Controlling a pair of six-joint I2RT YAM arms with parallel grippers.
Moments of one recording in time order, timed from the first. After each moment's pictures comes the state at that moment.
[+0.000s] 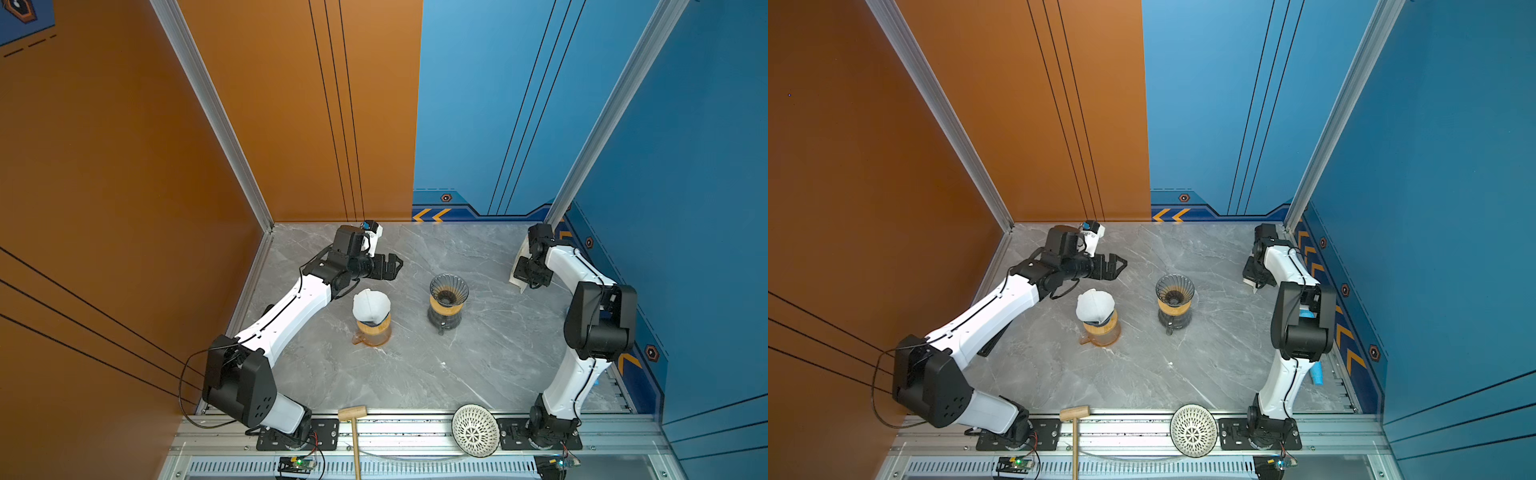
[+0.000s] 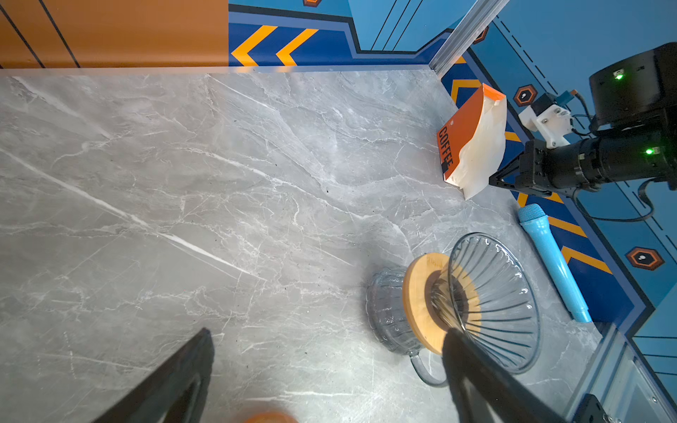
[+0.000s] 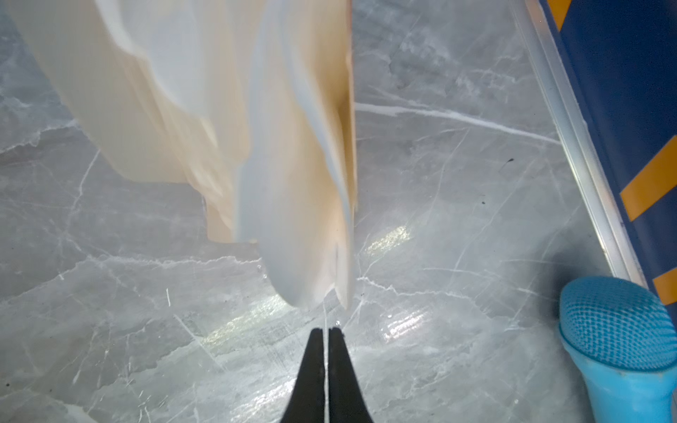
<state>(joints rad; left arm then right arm) -0.42 1.49 1.26 -0.40 0.27 -0.28 -0.10 1.88 1.44 -0.81 0.14 0.37</state>
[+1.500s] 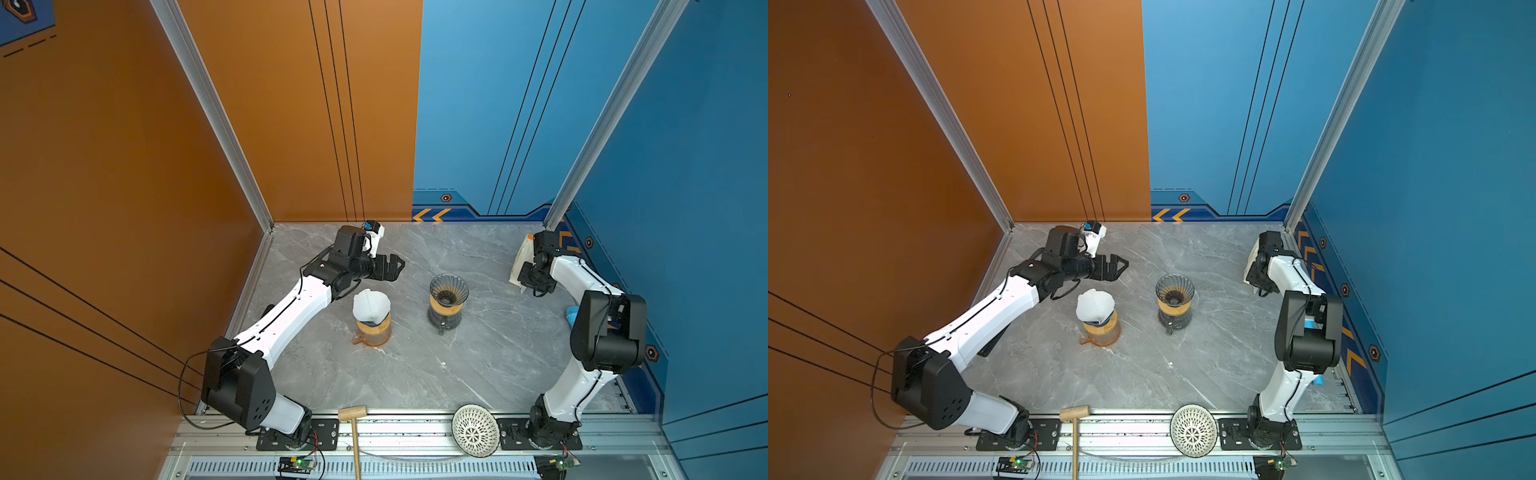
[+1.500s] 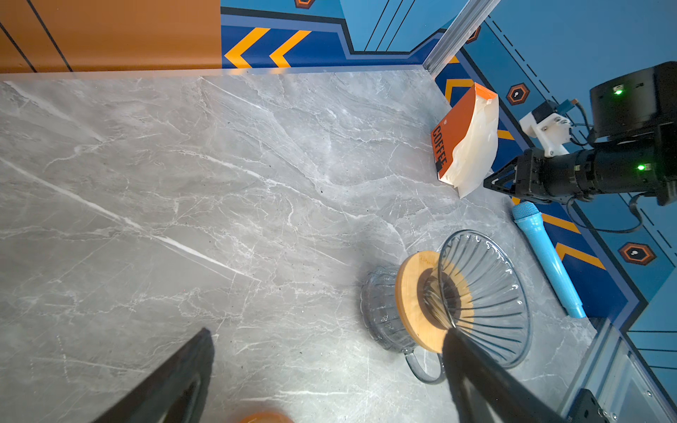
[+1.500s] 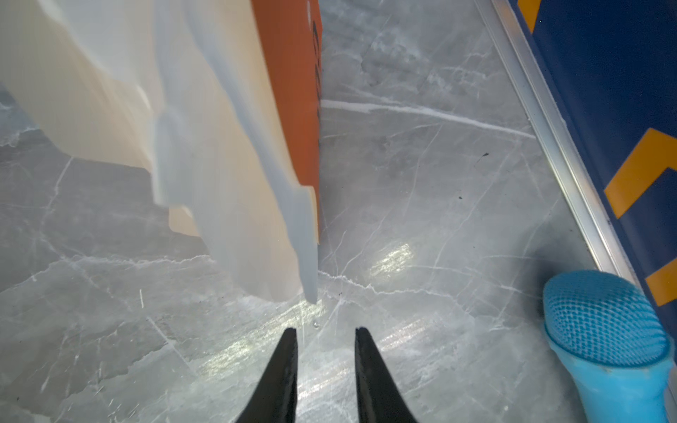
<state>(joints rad) -0.43 1.48 1.26 -0.40 0.27 -0.28 -0.13 1.82 1.33 -0.69 0.16 0.34</state>
